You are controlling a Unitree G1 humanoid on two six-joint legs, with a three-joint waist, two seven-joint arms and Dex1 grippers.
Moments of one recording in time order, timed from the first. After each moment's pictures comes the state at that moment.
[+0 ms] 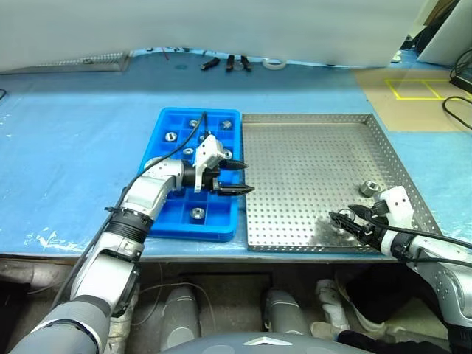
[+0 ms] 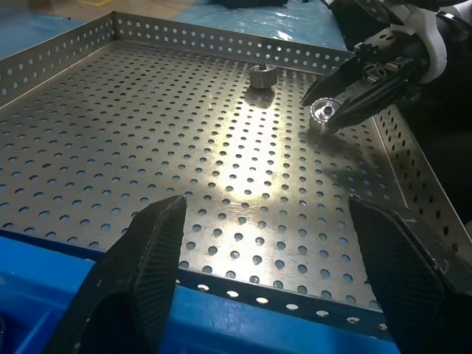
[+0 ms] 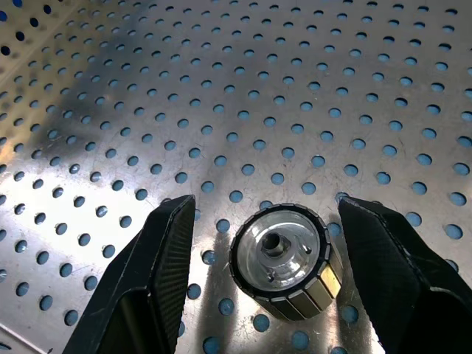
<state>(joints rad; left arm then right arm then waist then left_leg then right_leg) -0.68 0.34 -0.22 0.34 -0.30 0.25 -1.18 0.13 -0.63 -0.34 -0.34 0.41 0.76 0.65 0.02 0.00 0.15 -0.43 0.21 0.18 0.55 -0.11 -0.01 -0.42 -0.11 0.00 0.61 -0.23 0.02</state>
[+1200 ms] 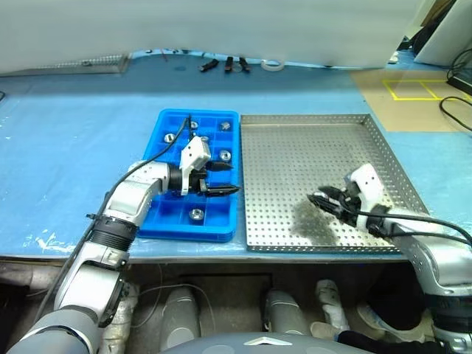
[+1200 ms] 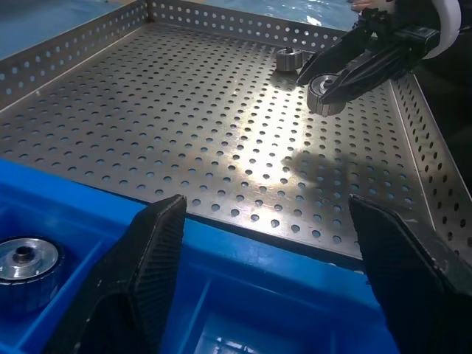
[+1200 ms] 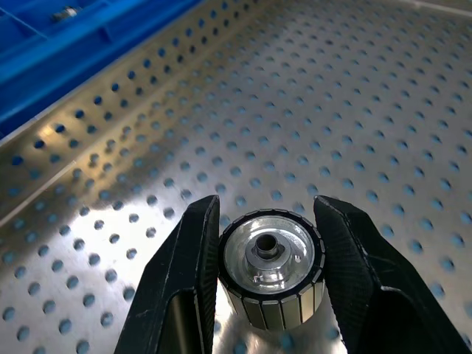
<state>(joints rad) -0.60 0.43 -0.16 0.21 -0.31 0.32 -1.13 -0.16 -0.66 -0.11 -0.33 0.41 0.73 0.70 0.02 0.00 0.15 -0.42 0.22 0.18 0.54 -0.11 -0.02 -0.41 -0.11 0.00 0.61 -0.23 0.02</state>
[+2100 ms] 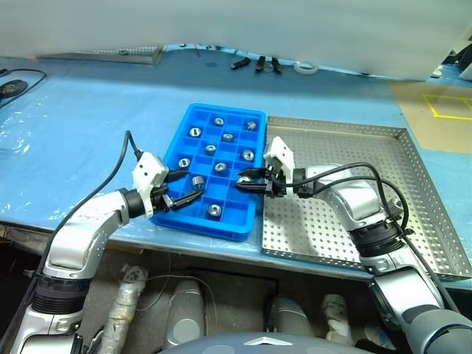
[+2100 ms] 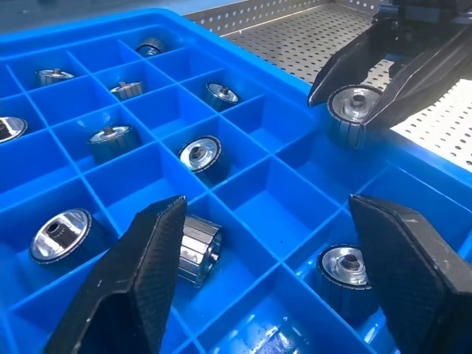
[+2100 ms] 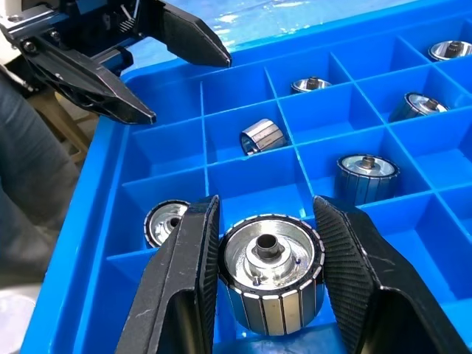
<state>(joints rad) -0.20 0.56 0.05 -0.29 -0.42 0.54 -0.82 -0.61 -0.46 0.26 0.03 0.33 0.61 0.99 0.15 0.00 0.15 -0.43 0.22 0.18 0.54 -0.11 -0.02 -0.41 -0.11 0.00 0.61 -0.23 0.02</state>
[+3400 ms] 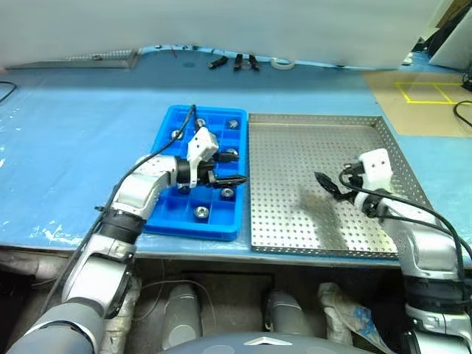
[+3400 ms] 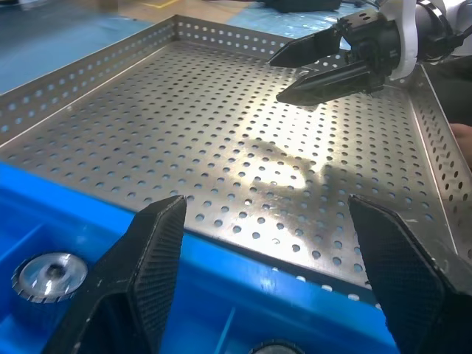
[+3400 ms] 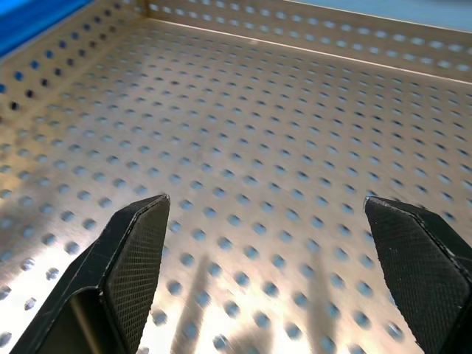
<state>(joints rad) -0.70 0.36 -0.20 0.30 -0.33 0.31 -1.10 -0.16 -0.51 -0.26 -0.24 0.26 0.68 0.42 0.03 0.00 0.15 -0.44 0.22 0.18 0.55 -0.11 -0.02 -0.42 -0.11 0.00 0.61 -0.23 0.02</state>
